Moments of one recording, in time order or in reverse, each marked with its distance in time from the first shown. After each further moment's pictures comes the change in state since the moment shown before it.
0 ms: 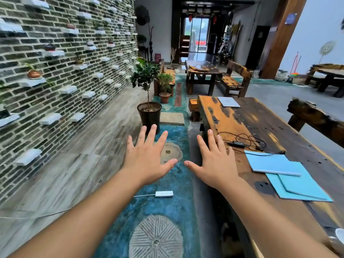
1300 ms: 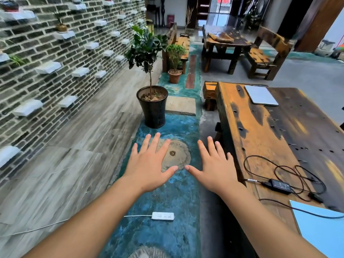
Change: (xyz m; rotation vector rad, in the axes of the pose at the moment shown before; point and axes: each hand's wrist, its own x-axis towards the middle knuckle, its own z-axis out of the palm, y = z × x) left_hand 0.430 -0.065 0.204 -0.095 -0.215 -0.037; right_hand 0.464 0.077 0.200 0.023 -0.179 -0.054
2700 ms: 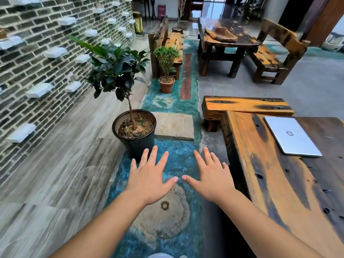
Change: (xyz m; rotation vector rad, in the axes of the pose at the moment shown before) left_hand 0.618 -0.086 0.073 -0.048 -0.162 -0.049; right_hand 0.608 0.106 0.055 0.027 -0.164 0.008
